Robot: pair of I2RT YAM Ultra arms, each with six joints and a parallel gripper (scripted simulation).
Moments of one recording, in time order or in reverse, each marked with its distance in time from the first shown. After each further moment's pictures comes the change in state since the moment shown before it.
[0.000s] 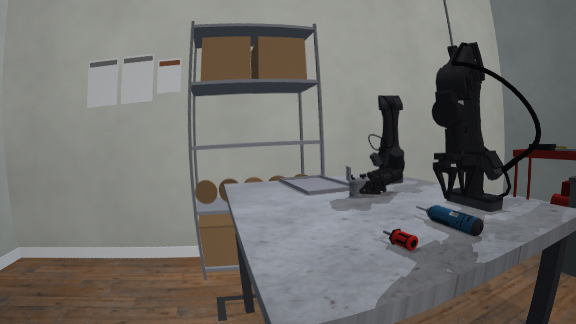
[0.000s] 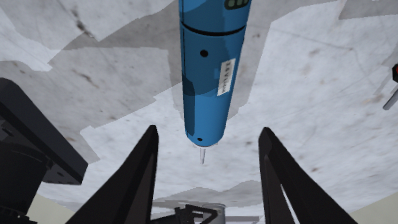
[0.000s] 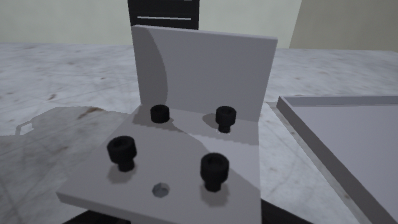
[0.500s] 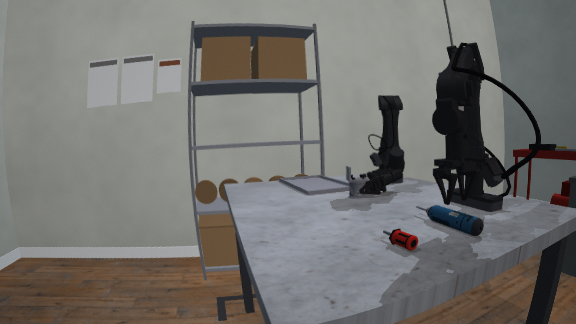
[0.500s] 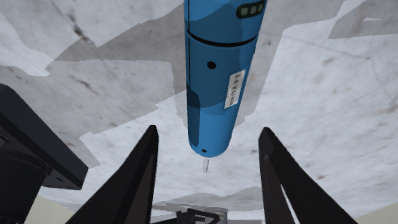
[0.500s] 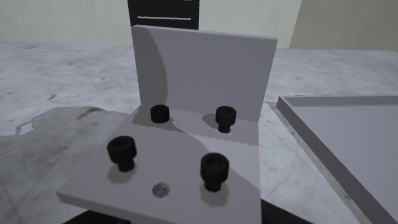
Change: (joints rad) left arm -0.002 0.020 -0.037 0.039 -0.001 0.000; right arm 0.000 0.000 0.000 0.000 0.000 0.000
